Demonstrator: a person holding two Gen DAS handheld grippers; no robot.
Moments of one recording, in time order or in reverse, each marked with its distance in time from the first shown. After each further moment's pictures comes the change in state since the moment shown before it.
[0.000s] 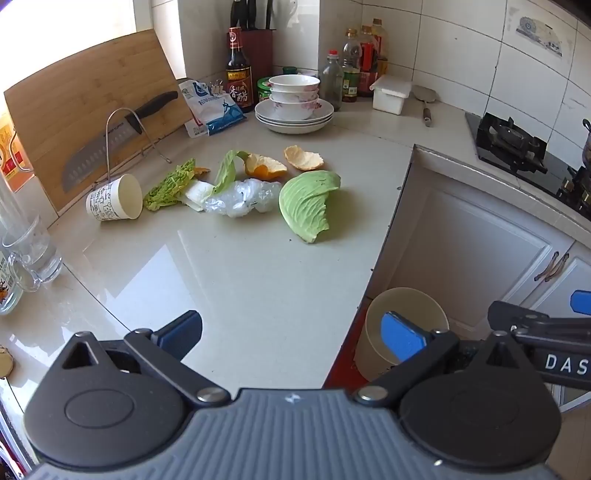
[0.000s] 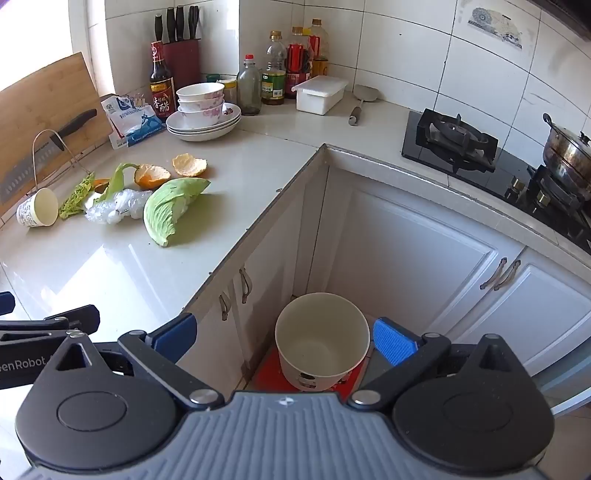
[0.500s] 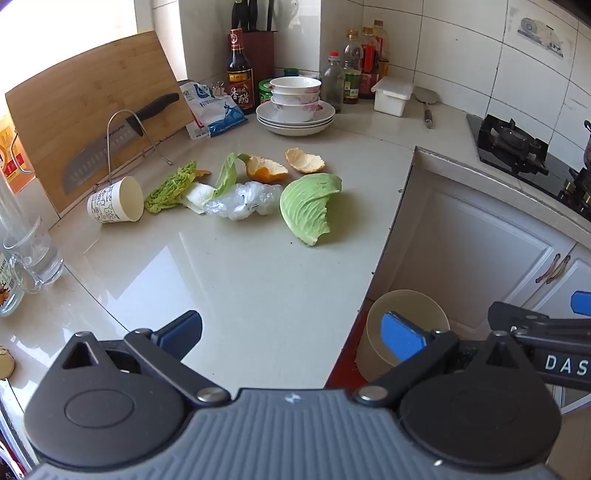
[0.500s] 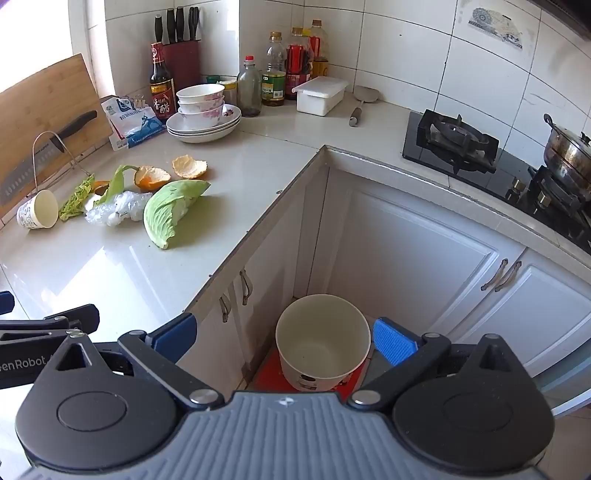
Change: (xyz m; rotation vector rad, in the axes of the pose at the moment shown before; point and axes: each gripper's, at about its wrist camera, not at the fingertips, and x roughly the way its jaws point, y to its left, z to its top) left arm -0.001 0.001 0.001 0.019 -0.015 0.018; right arm 0.002 -0.001 0.002 0.001 -0.005 0.001
